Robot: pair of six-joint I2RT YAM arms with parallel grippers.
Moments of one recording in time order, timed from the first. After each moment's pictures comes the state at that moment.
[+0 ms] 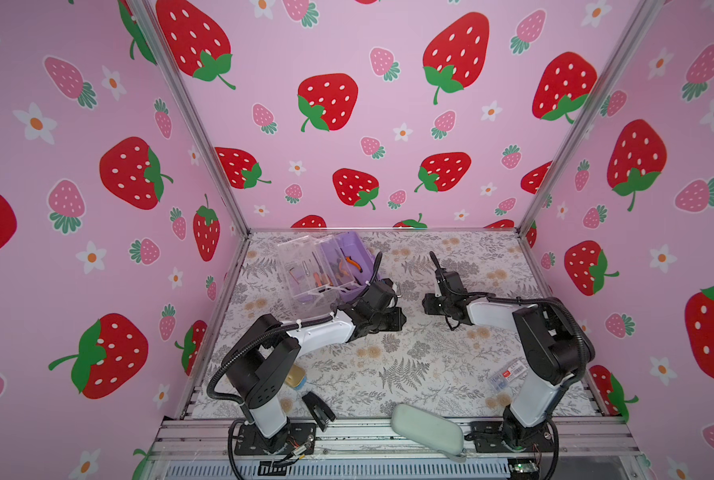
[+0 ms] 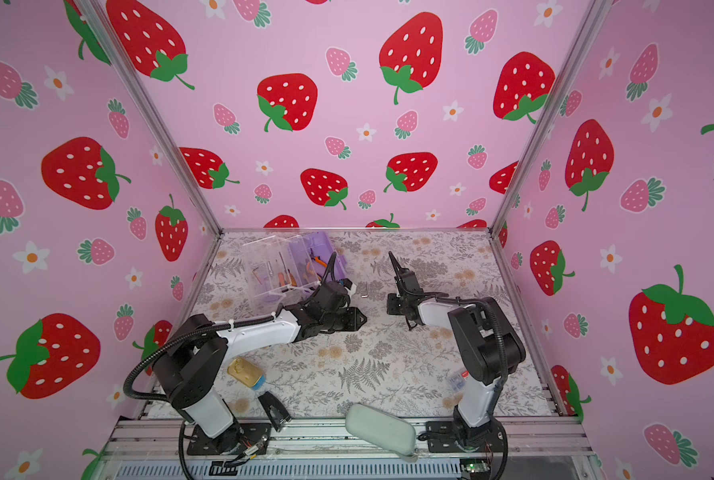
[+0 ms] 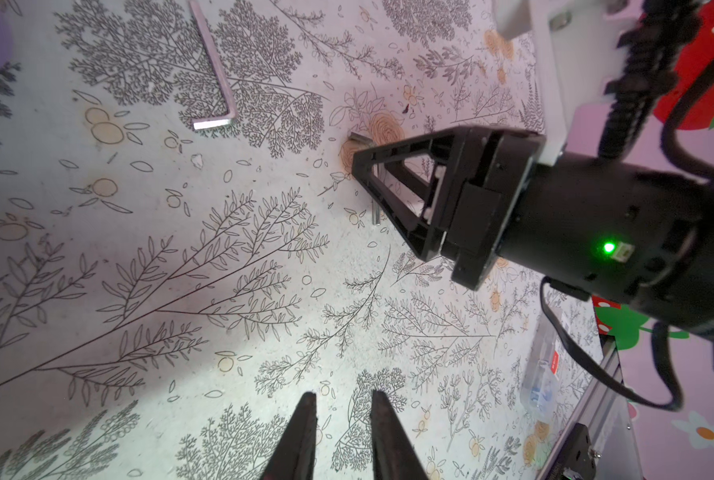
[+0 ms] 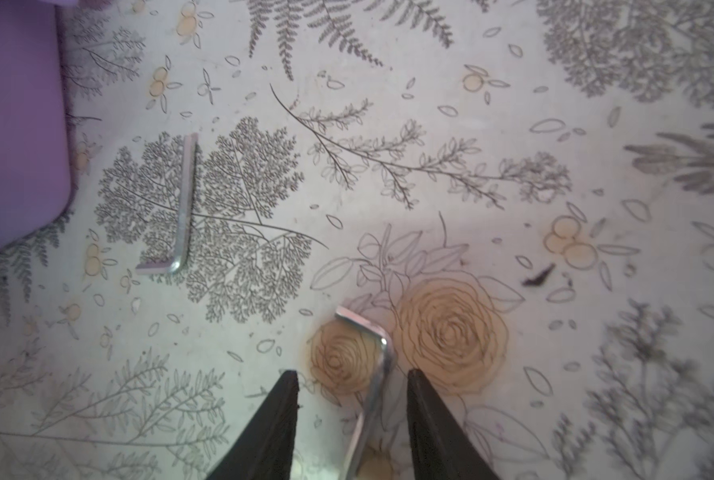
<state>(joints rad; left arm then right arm) -0.77 1.71 1.00 -0.07 0.19 -0.68 0.51 1.76 0.87 -0.02 0.02 0.36</state>
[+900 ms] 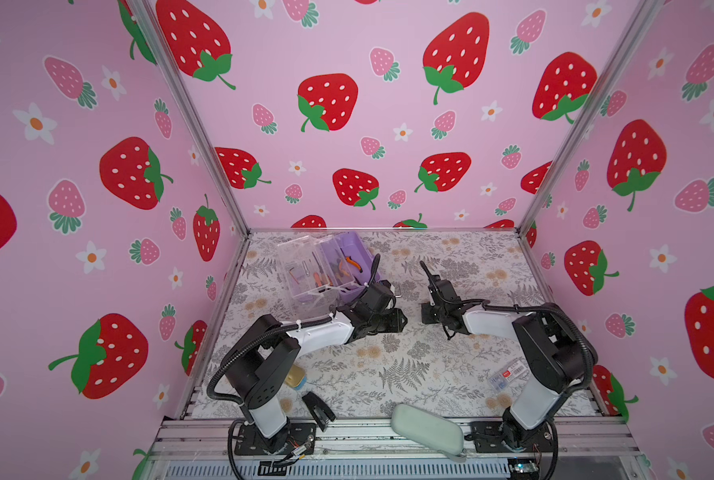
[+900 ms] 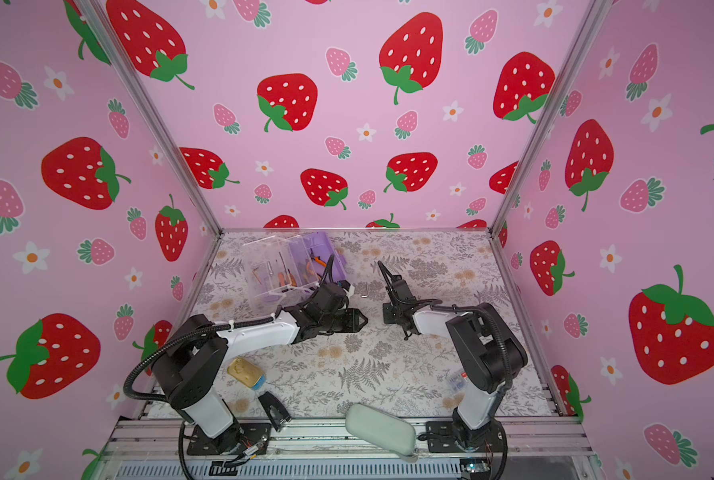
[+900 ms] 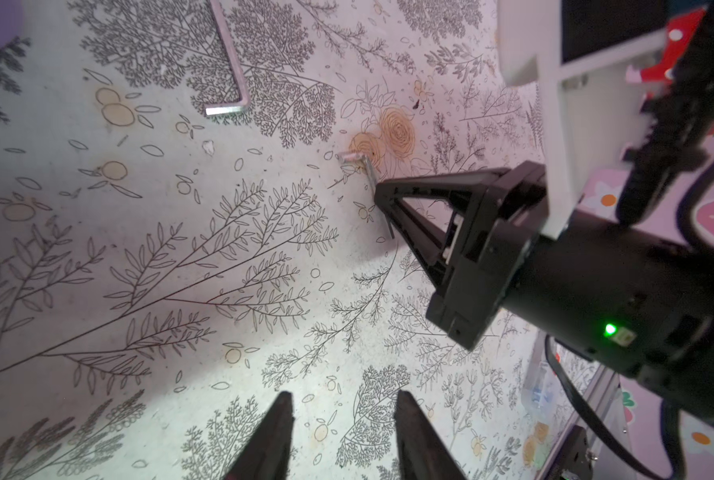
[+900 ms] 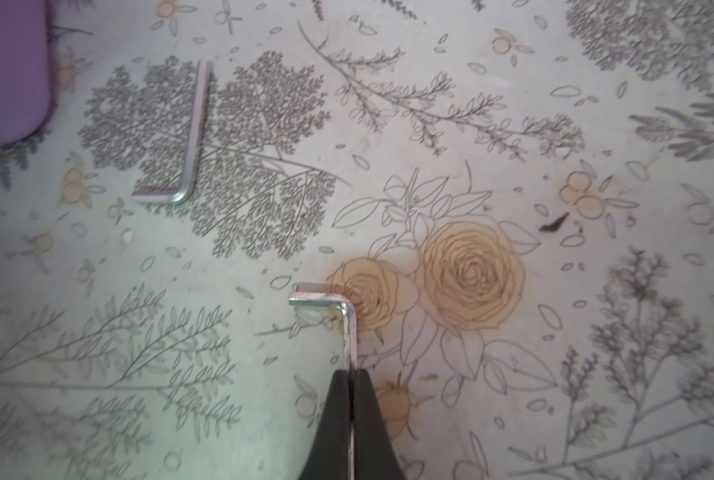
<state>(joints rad) -0.77 1.71 0.98 -0.05 0.19 -0.71 0.61 1.70 0.79 0.01 0.08 0.31</state>
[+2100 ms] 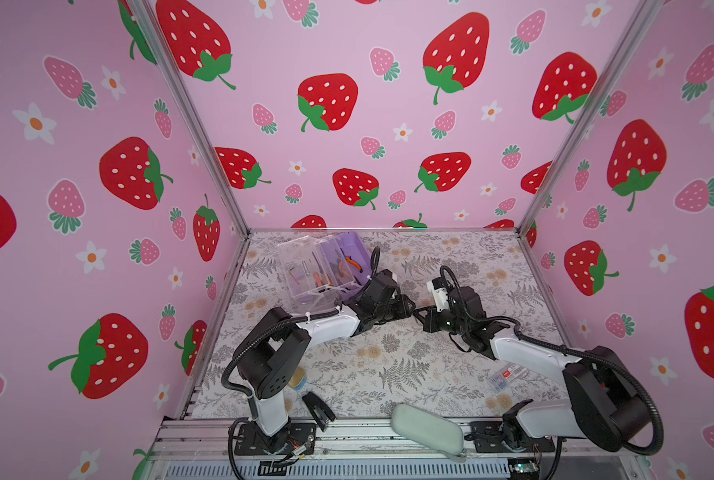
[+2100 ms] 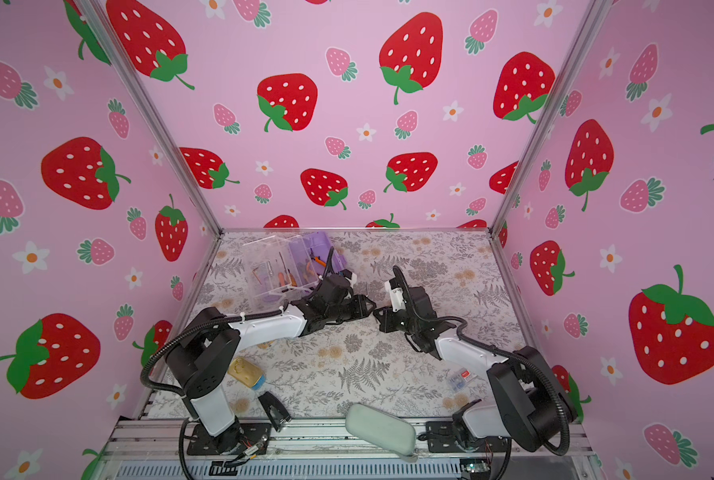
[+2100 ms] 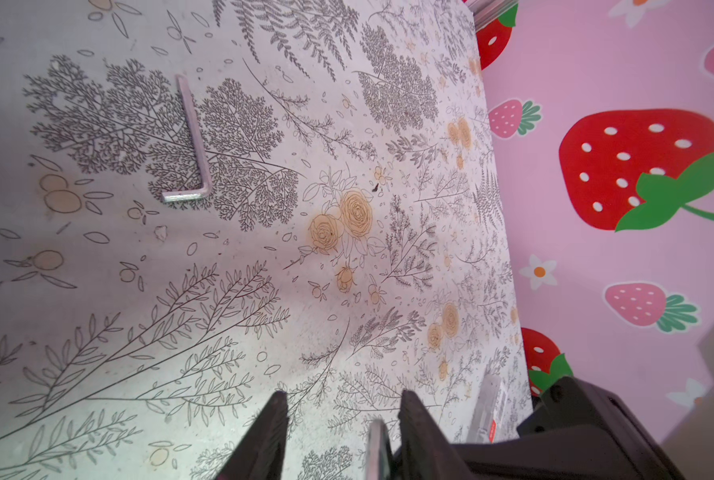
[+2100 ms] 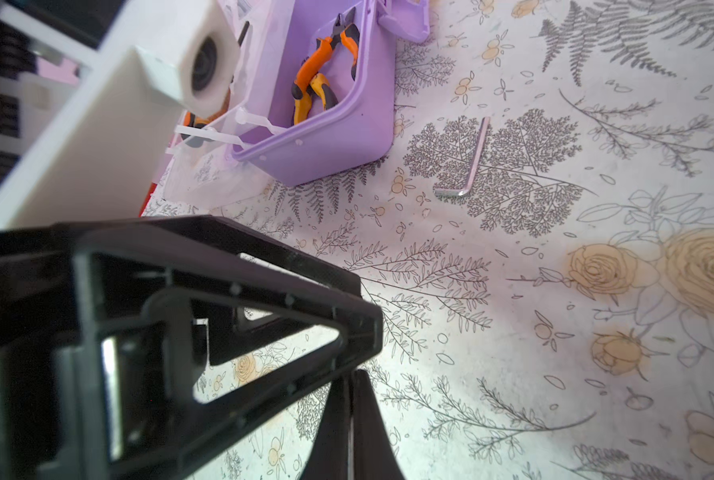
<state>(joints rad) -0.75 1.79 1.07 0.08 0.19 -0.85 0.61 1.36 0.59 0.20 -0.36 0.42</state>
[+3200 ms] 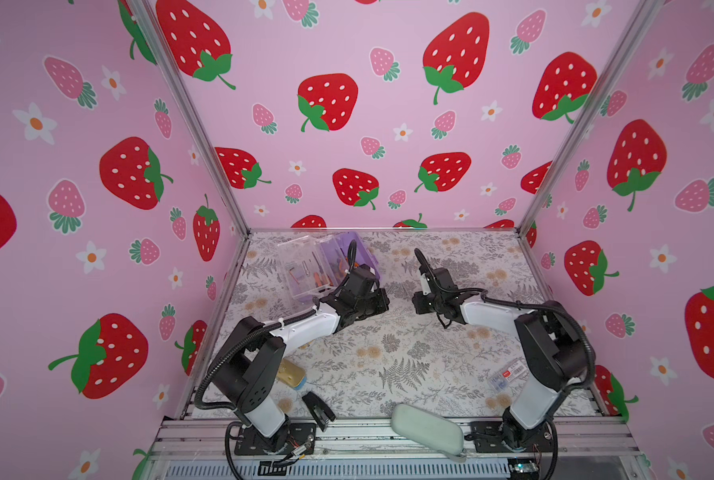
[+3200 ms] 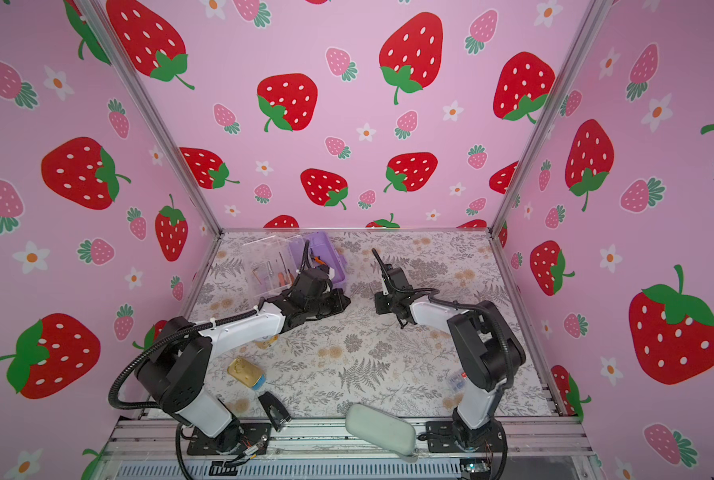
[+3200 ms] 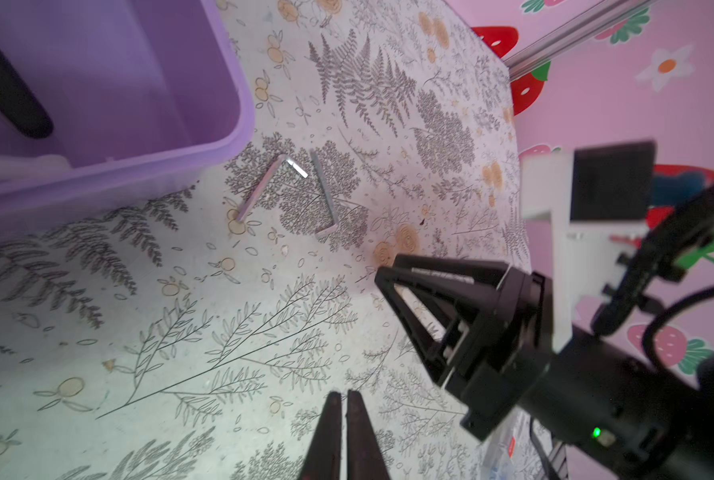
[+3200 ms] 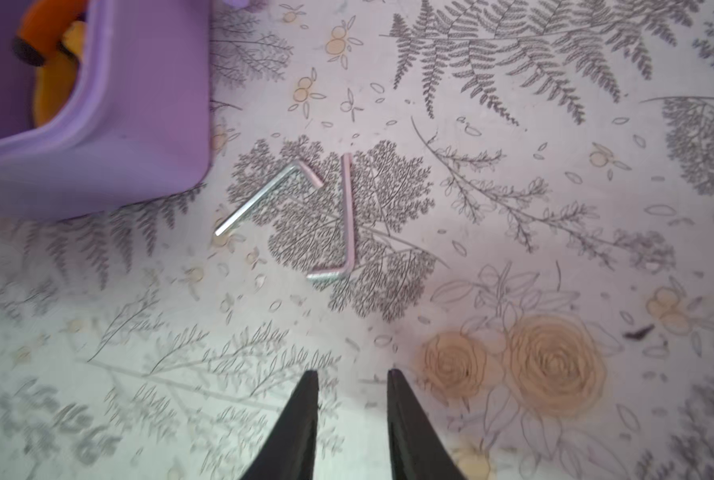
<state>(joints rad) -0.63 1.64 0.99 -0.06 0.18 -0.79 0.61 1.81 1.02 -0.07 0.01 0.25</state>
